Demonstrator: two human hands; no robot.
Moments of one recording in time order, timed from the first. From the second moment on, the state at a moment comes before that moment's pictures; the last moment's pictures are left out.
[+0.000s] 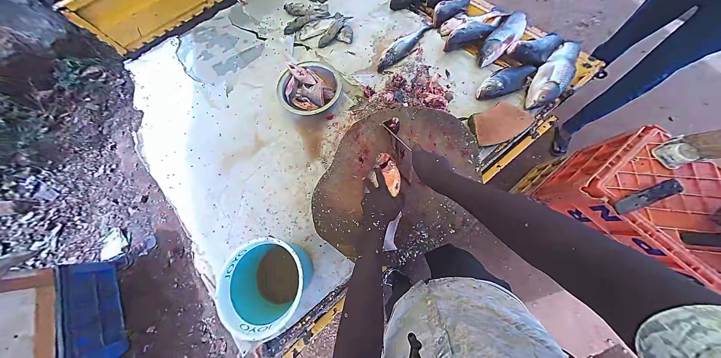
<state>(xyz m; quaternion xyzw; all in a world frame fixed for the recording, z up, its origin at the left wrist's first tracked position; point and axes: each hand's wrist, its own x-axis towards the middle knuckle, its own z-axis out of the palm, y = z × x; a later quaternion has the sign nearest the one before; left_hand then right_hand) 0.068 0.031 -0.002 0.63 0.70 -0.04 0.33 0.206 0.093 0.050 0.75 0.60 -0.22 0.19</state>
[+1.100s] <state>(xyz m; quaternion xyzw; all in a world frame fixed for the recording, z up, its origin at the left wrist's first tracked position) -0.028 -0.114 -0.046 0.06 0.71 0.59 0.38 0.304 0.104 -0.005 0.65 0.67 -0.34 0.11</state>
